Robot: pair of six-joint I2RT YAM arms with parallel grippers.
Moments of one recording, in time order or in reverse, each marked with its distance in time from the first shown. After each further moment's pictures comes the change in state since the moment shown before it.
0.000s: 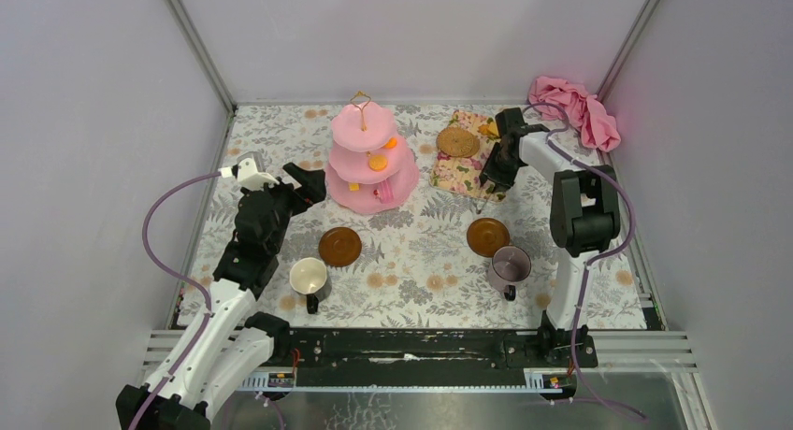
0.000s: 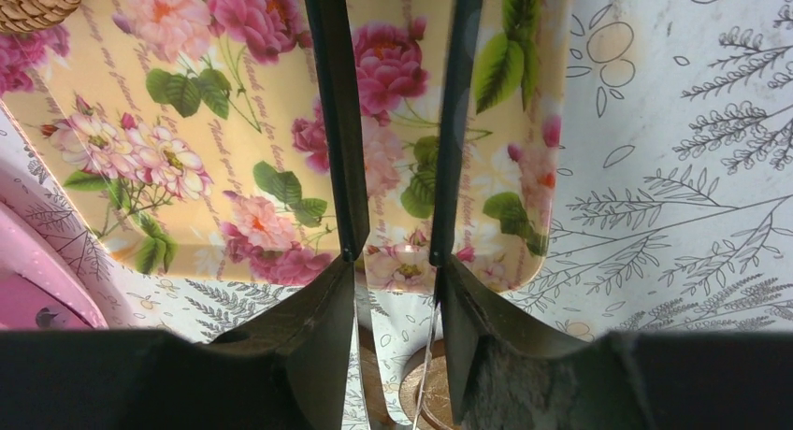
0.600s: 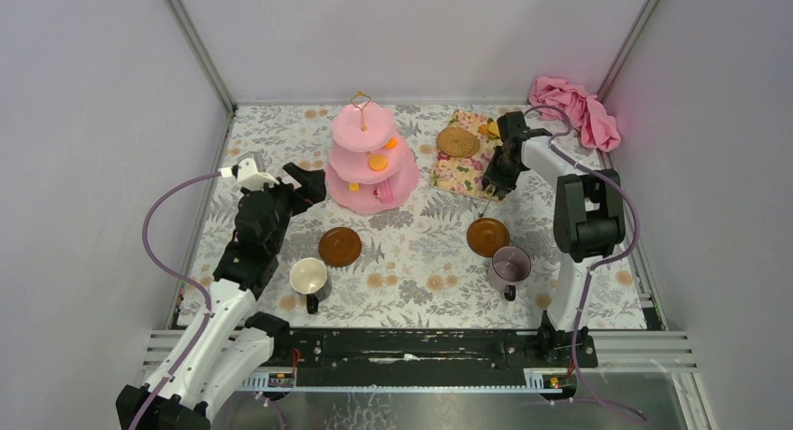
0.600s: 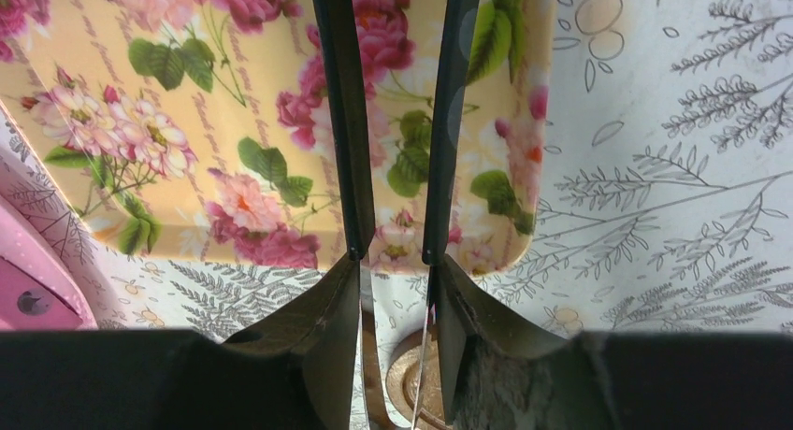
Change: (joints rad) left arm 0.000 0.000 0.000 0.000 0.000 0.000; right arm -0.001 -0.030 -0.051 0.027 -0.007 -0.015
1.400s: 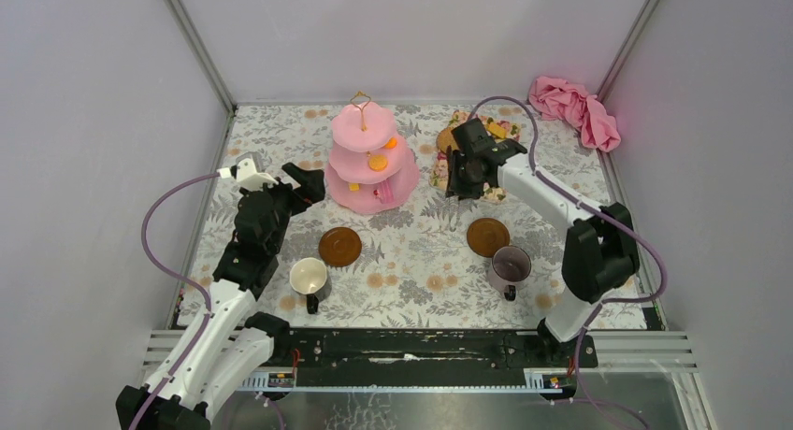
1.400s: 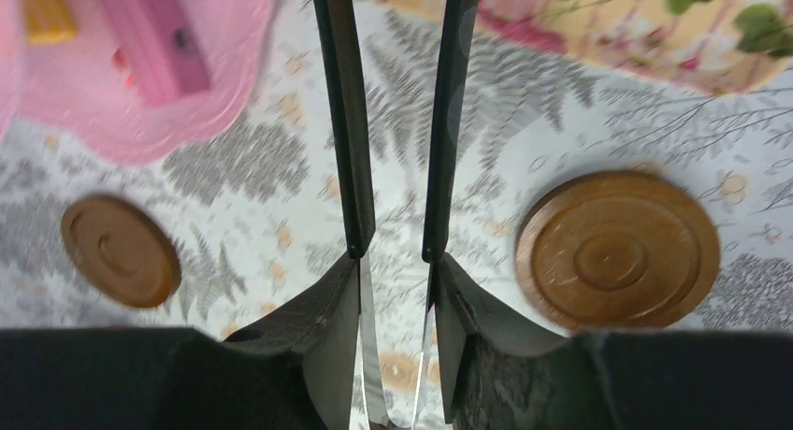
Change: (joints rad) left arm 0.000 -0.003 0.000 -0.001 -0.013 0.000; right arm 0.296 -0.264 -0.086 -0.021 0.063 -0.010
